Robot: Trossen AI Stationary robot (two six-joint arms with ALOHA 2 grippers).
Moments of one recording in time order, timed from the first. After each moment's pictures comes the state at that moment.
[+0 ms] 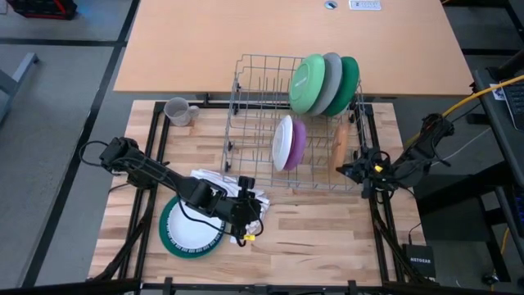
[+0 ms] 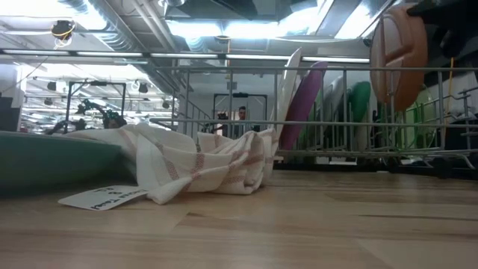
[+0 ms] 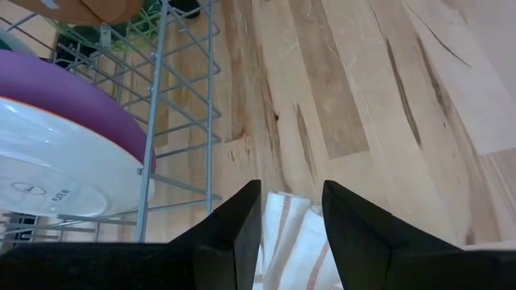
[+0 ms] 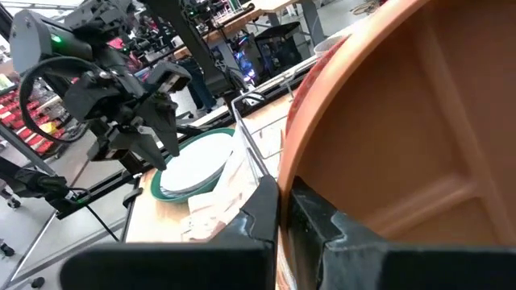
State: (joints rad) left arm -0.42 1.74 1.46 -0.58 -0.48 0.02; right arm 0.80 0.37 0.51 -0.46 0.91 0.73
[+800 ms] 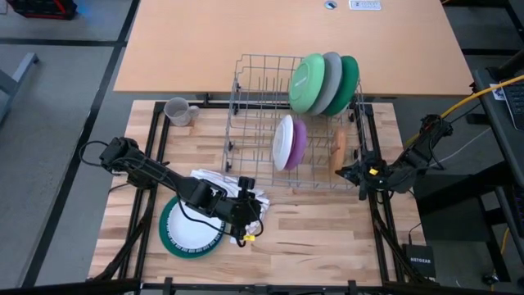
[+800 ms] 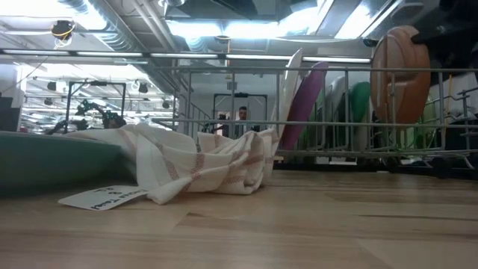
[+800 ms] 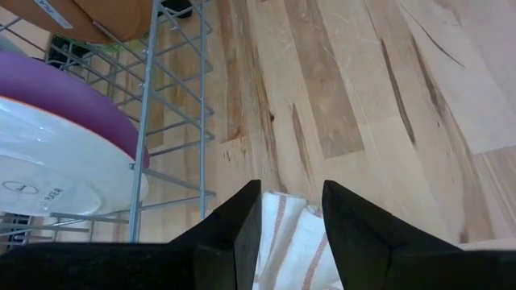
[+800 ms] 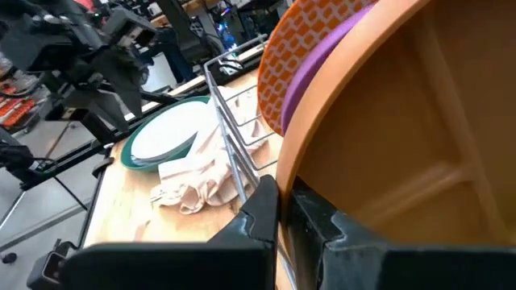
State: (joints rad) left arm -0.42 1.74 1.46 -0.58 -0.47 0.02; right arm 0.80 0.35 0.46 -0.63 0.90 0.85
